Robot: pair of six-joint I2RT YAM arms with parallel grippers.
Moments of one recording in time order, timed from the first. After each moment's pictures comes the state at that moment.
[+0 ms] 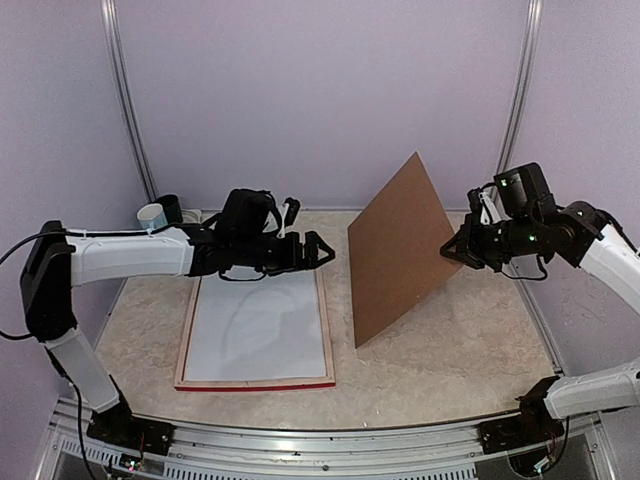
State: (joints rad) left arm -0.78 1.72 1.23 -0.05 0.21 -0.61; right arm 0.55 1.10 1.17 -0.77 -0.13 0.75
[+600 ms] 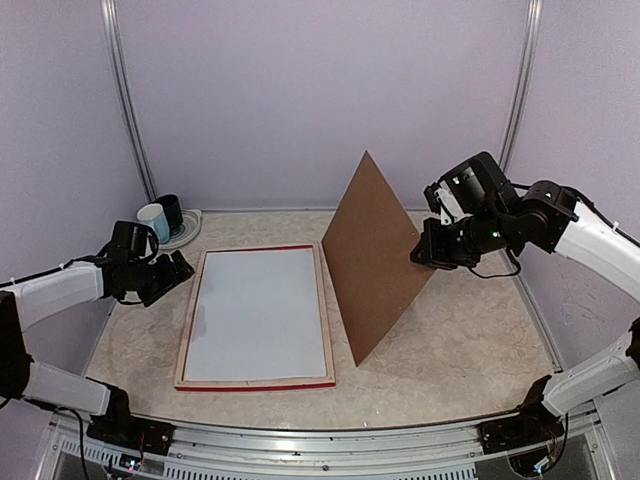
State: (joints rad) left arm -0.15 1.24 0.72 -0.26 0.06 -0.62; right arm 0.79 1.27 1.36 -0.89 0.06 0.68
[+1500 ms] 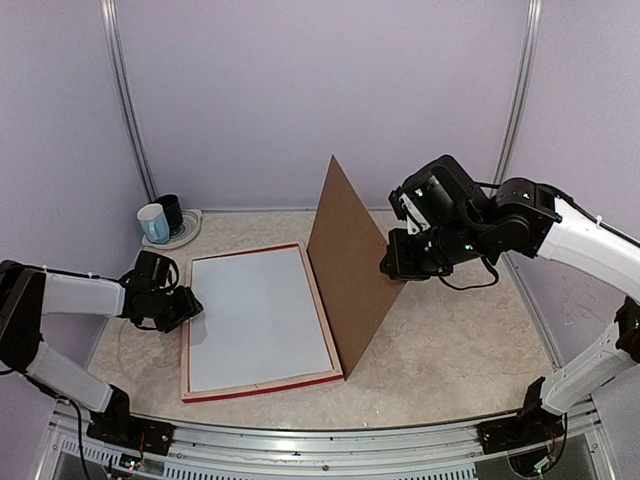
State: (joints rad) left arm -0.22 1.39 0.54 -0.09 0.05 -0.71; right arm 1.04 1.39 1.48 -0.92 0.19 0.76
